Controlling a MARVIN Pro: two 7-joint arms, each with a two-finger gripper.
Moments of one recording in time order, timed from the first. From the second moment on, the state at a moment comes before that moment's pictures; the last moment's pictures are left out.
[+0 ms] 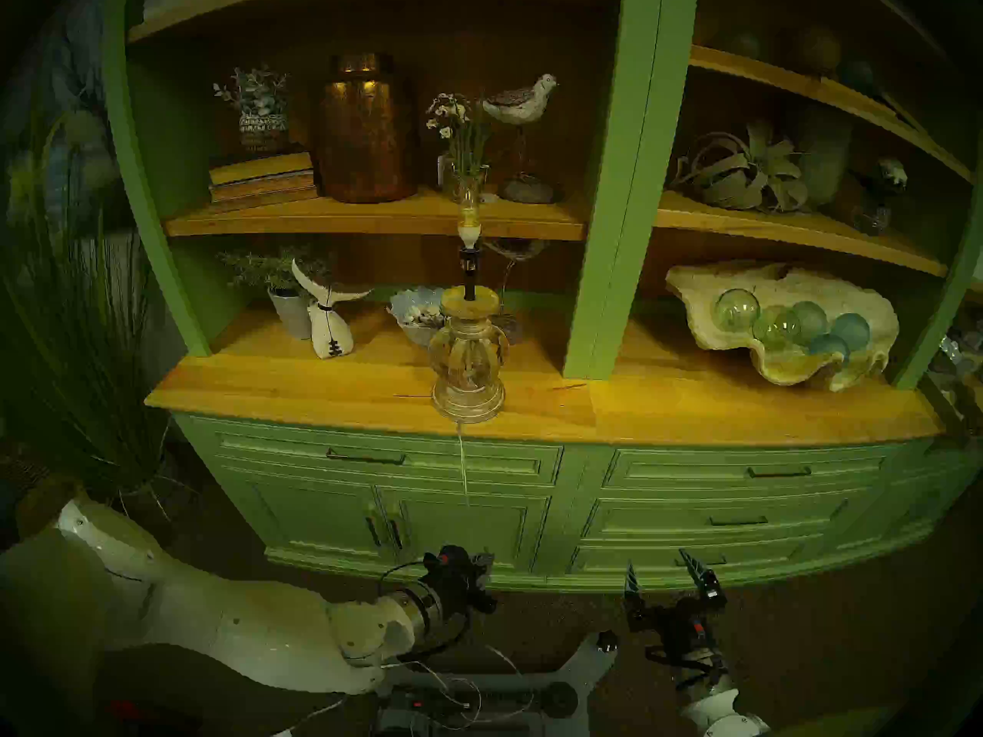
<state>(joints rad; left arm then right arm) 0.86 -0.91 0.45 -1.39 -1.20 -0.58 0.27 -2.29 -1.32 1.54 -1.49 -0.06 -0.69 -0.15</state>
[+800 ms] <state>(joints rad) 0.86 -0.96 0.39 -1.20 -1.25 -0.73 -0.10 -2.29 -1.32 1.54 -1.49 -0.06 -0.69 -0.15</state>
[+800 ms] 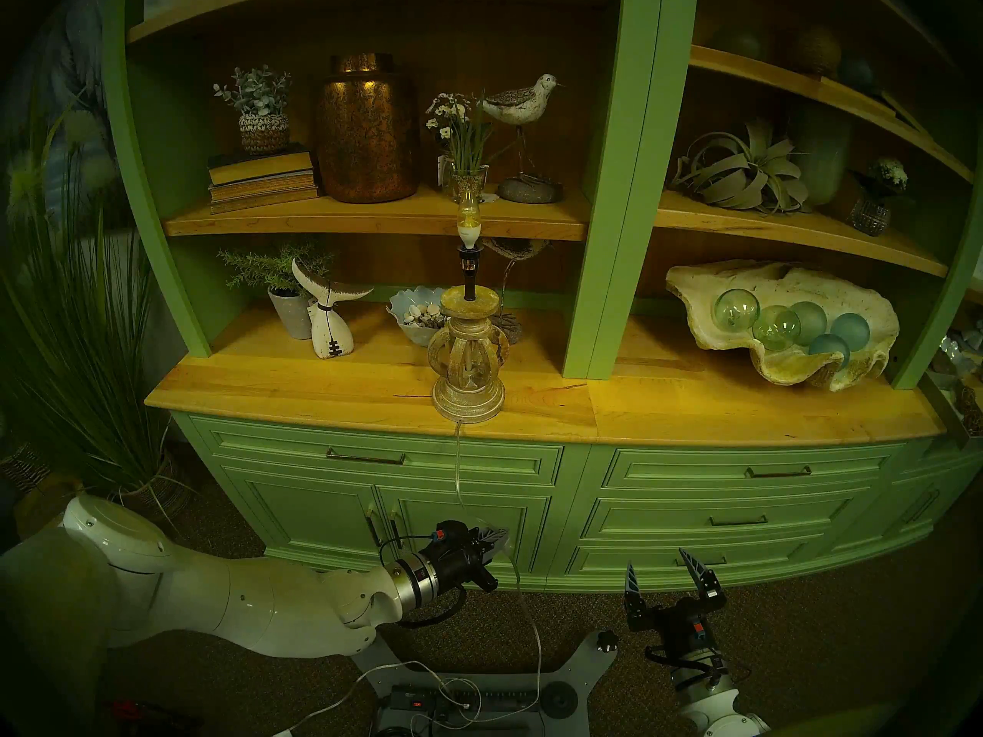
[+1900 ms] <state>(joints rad) 0.89 -0.97 0.30 -1.07 -1.45 -0.73 -0.34 -2.29 -1.32 1.54 -1.49 -0.06 -0.69 -0.15</state>
